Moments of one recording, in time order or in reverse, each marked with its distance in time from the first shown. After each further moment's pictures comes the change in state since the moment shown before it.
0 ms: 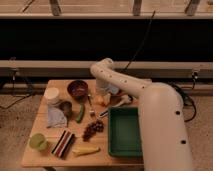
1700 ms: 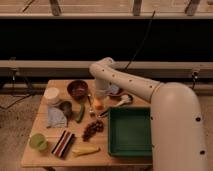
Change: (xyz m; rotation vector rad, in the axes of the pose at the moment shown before) arm -0.060 0.036 -0.049 -0.035 -0.110 -0.095
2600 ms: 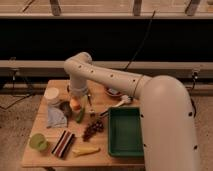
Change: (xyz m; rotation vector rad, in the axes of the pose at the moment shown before) arm -0.116 -0.063 -0.034 0.061 -0.049 -0.170
